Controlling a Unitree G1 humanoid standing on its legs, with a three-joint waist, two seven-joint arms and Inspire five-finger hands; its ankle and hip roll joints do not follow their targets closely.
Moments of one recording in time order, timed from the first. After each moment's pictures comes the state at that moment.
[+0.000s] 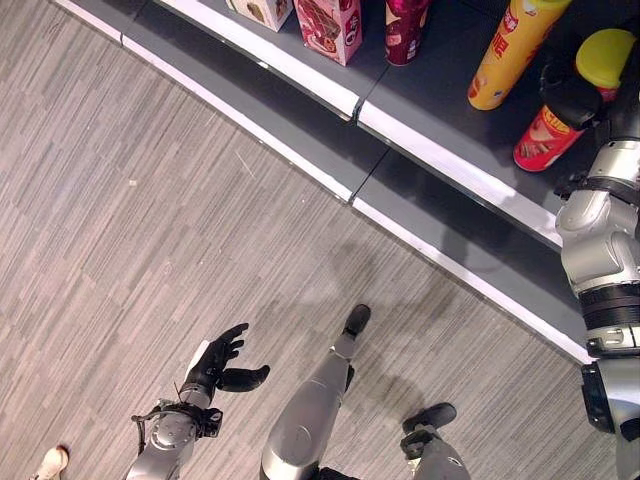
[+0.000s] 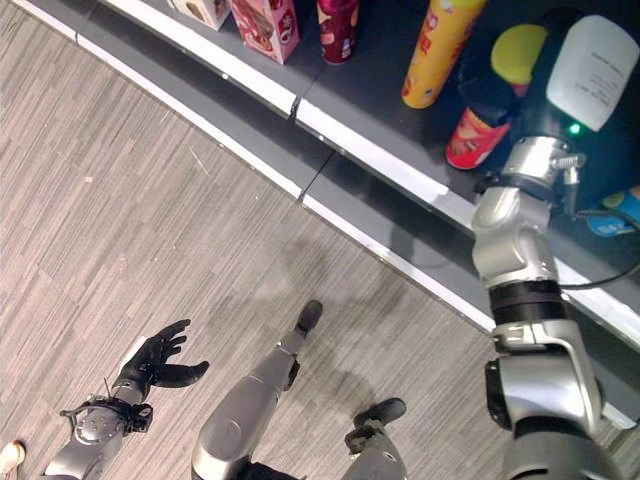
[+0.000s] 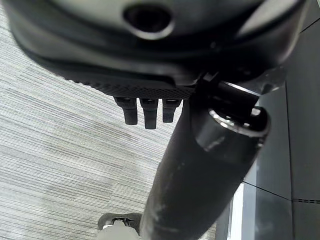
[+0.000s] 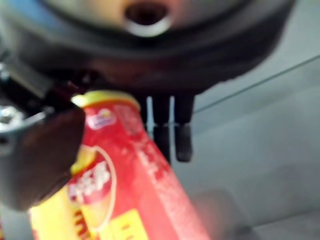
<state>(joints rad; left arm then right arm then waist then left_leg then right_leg) 0.11 0.51 -0.24 0.36 -0.29 -0.11 0.07 -0.88 -0.77 0.11 0.54 -0.53 0.15 -0.66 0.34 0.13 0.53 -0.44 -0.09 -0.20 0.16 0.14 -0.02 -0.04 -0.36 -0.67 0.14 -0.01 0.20</state>
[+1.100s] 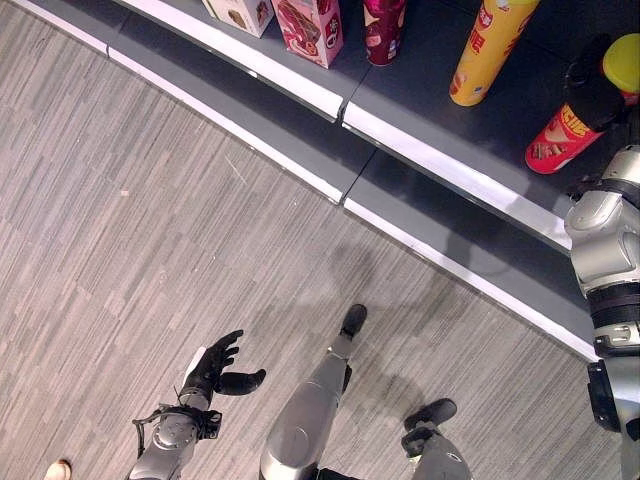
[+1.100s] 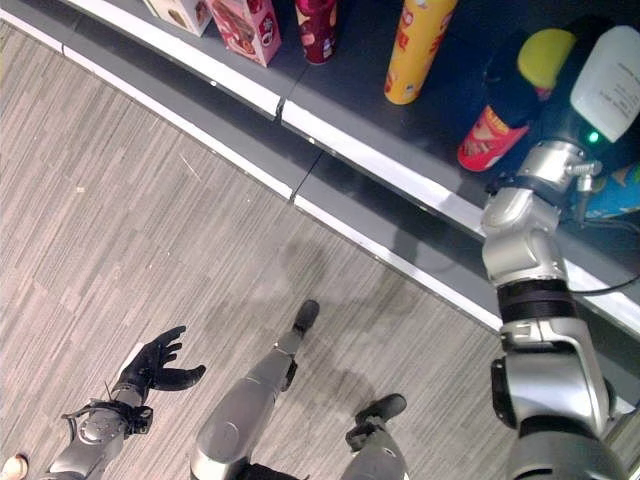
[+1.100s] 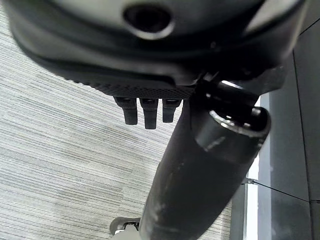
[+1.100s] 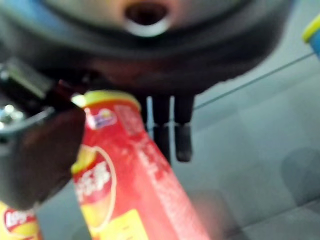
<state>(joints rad) 0.07 0.50 -0.27 0.48 -0.31 -0.13 0.10 -0.89 -0.79 0.11 0.59 -0.44 0.15 -0.71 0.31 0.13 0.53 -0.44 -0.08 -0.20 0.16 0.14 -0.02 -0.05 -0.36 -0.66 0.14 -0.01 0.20</state>
